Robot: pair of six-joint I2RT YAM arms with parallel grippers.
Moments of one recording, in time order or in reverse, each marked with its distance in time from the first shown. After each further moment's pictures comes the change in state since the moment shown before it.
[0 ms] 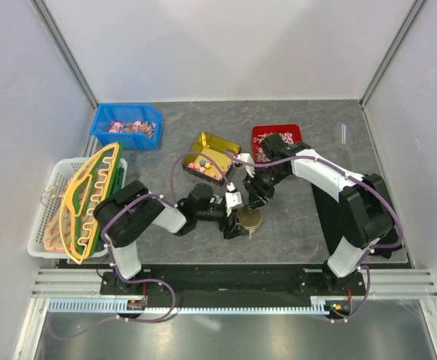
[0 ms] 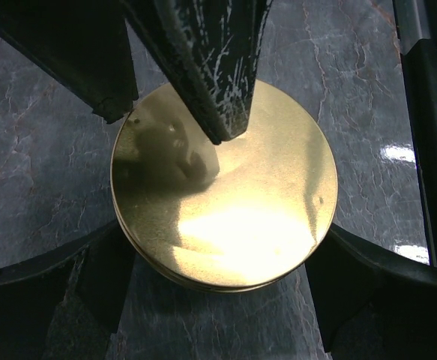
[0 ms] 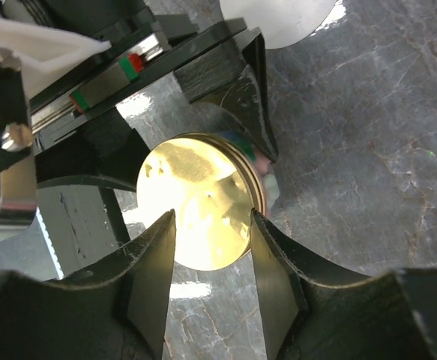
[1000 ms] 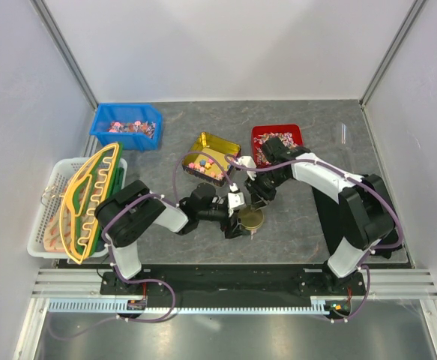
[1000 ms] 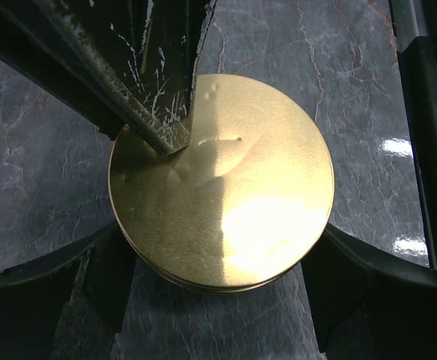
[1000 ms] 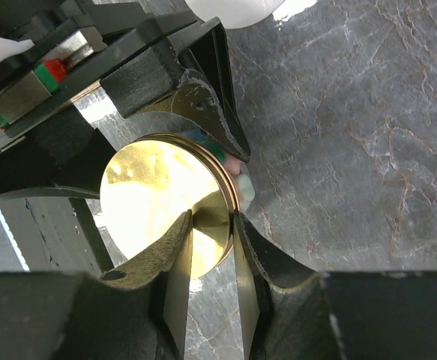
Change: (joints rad) left arm -0.008 0.007 0.025 -0.031 0.005 0.015; right arm 0.005 -0.005 -0.057 0.077 0.086 0.019
